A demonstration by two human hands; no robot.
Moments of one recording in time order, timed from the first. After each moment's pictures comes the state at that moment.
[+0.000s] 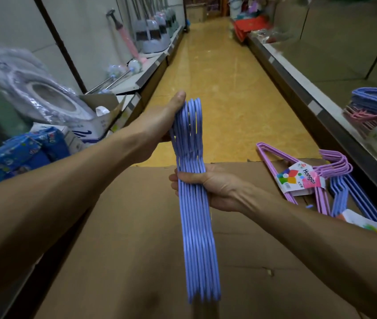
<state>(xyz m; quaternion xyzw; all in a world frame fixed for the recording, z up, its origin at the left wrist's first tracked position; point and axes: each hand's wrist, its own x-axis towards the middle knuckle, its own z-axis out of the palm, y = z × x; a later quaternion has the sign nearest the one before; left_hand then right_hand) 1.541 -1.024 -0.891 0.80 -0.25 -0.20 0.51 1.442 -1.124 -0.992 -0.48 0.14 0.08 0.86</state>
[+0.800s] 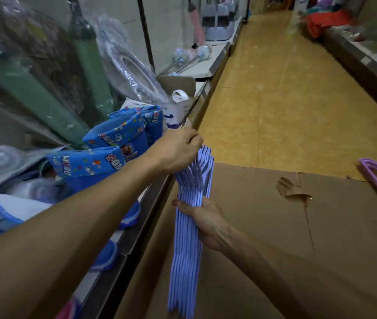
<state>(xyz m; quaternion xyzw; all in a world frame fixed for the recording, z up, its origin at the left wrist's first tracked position) 1.674 -0.824 -0.955 0.92 -0.30 -0.04 0.24 1.594 -0.889 -1.102 -0.53 0.24 0.06 0.81</state>
